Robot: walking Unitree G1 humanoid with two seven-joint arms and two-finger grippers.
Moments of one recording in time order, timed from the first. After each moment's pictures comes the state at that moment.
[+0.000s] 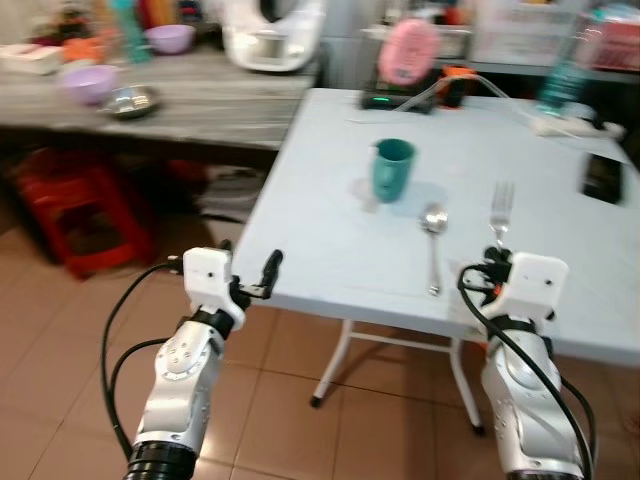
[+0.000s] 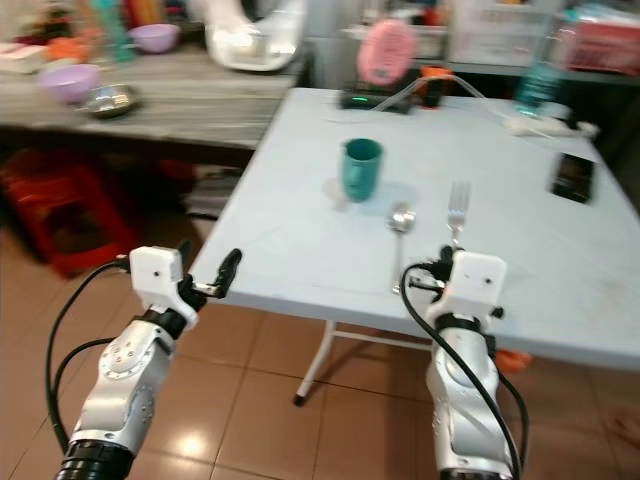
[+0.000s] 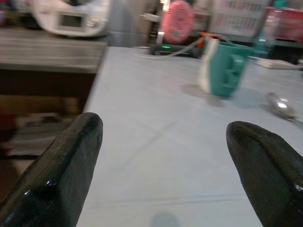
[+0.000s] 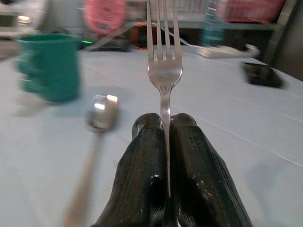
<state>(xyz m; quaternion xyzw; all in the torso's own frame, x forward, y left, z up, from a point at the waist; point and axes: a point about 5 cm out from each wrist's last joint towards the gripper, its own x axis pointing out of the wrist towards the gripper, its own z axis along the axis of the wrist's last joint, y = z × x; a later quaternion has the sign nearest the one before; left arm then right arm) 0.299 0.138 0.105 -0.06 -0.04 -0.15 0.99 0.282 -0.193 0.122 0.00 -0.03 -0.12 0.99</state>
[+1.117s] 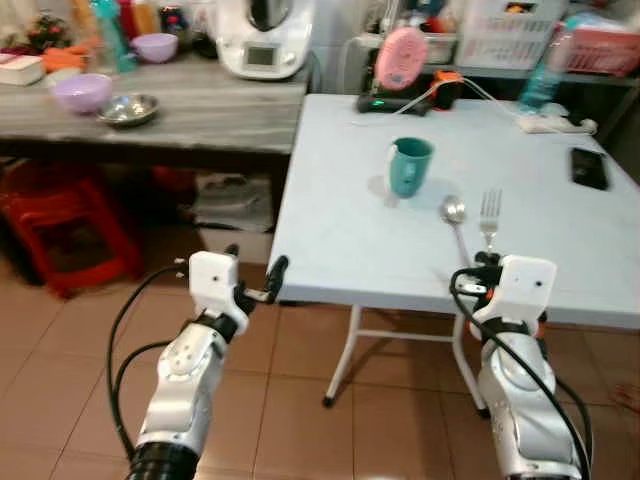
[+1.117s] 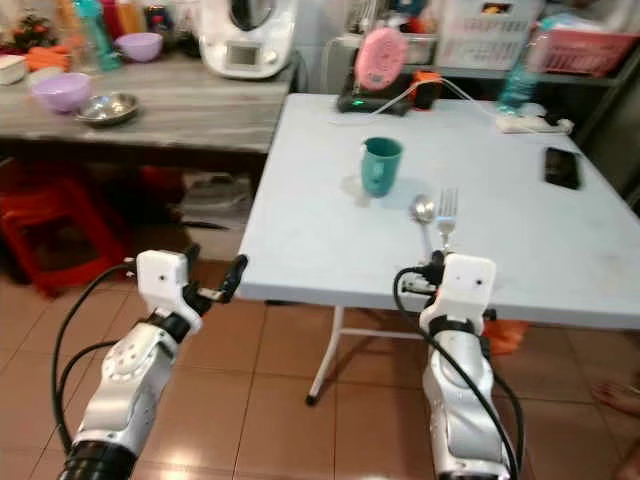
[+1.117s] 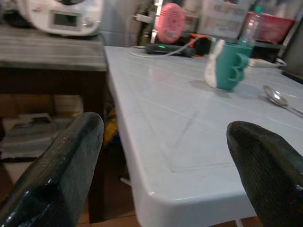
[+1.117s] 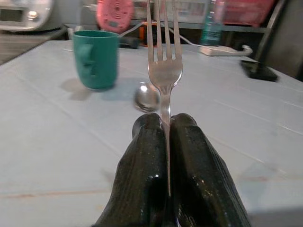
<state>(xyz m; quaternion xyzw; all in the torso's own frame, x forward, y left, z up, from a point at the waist) 0.298 0.137 0.097 -0.05 -0.03 -0.17 0.98 0.282 -0.186 0.119 -0.01 -0.01 -0.10 1.00</state>
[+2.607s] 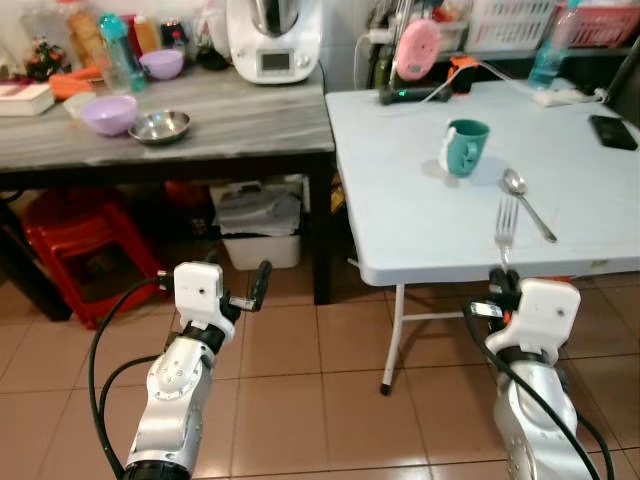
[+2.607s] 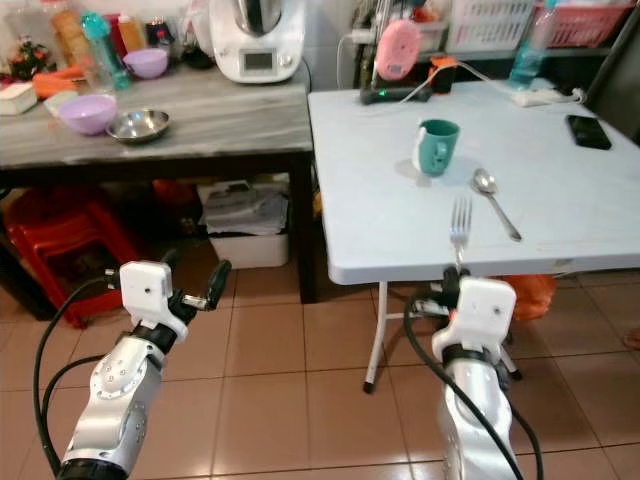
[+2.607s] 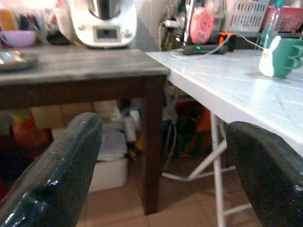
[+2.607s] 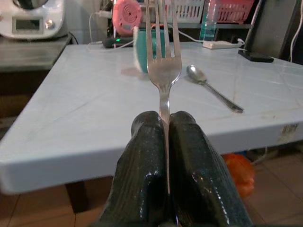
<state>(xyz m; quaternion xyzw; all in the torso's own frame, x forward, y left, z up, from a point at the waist) 0.286 0.153 0.095 -0.02 -0.05 -0.11 0.99 0.250 -0.191 0.114 -0.01 -0.03 -0.10 0.99</state>
